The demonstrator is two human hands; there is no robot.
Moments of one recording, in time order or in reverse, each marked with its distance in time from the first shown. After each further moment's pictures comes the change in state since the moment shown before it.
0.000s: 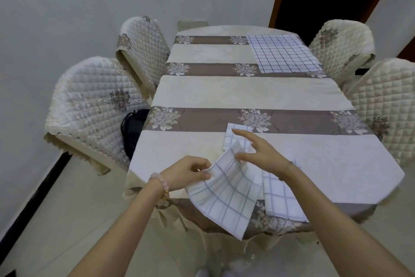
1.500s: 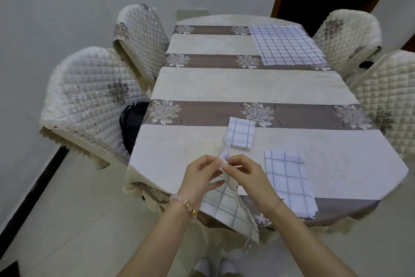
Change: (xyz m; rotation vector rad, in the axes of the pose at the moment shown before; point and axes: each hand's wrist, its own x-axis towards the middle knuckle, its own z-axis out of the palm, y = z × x) left_hand -0.005 0.018 0.055 -0.762 0.450 -0.243; right_hand -0.038 -0.012 0.073 0.481 0.209 0.065
